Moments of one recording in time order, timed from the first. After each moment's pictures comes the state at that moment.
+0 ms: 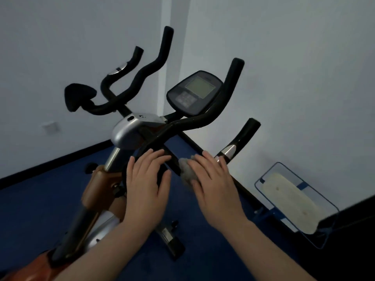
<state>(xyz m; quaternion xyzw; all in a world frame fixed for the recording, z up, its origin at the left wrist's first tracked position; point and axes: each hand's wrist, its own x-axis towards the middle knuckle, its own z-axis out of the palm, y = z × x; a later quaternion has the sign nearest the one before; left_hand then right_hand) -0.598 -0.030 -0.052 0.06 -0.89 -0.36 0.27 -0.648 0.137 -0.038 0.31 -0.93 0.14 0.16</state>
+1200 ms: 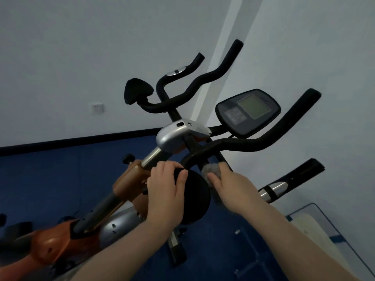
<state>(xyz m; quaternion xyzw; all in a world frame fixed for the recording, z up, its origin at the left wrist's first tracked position) -0.612 -0.061 -0.070 0.21 -0.81 -0.44 0.31 -0.715 0.069 -0.018 0.27 -0.95 0.09 -0.11</state>
